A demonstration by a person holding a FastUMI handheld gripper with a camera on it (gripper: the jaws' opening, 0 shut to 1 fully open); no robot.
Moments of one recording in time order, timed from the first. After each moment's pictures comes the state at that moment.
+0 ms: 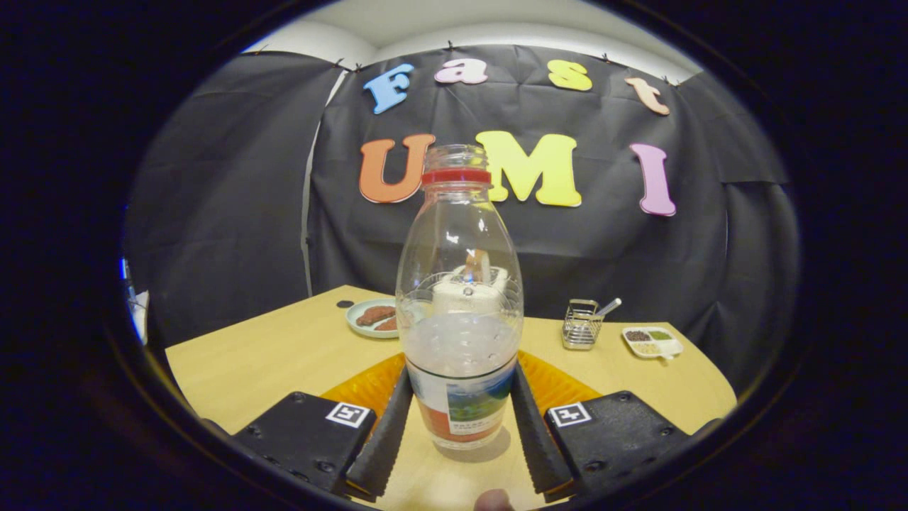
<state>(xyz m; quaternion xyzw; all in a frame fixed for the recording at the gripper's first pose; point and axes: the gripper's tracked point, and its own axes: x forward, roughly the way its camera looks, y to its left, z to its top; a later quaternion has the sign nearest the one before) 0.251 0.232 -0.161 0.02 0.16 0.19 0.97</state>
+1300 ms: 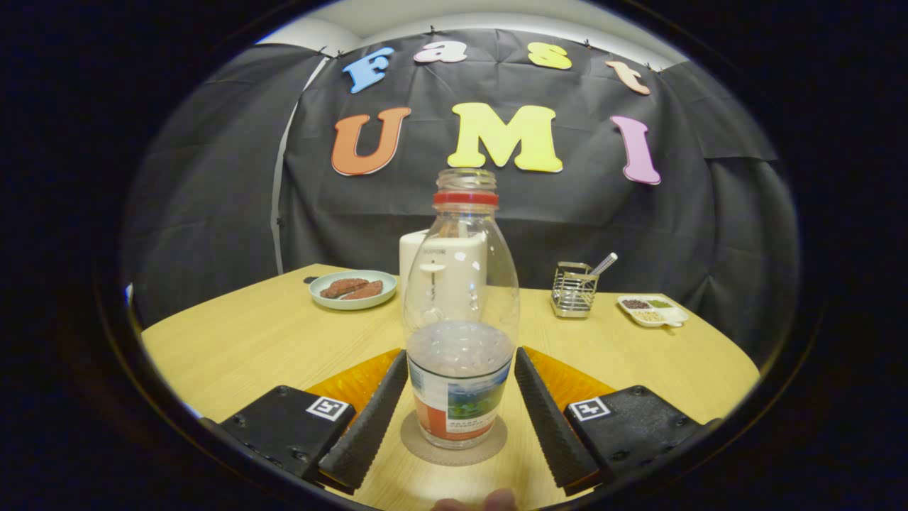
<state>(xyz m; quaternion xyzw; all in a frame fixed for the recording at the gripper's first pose) 0.282 0.217 -0.237 0.02 0.17 0.14 0.97</state>
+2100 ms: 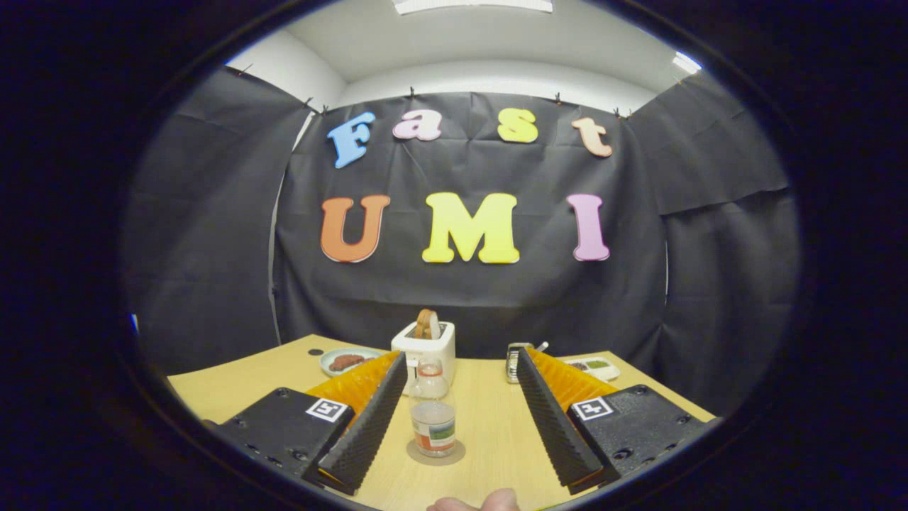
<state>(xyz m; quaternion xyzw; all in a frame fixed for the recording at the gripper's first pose) 0.190 0.144 -0.031 0.04 0.04 0.09 0.99</state>
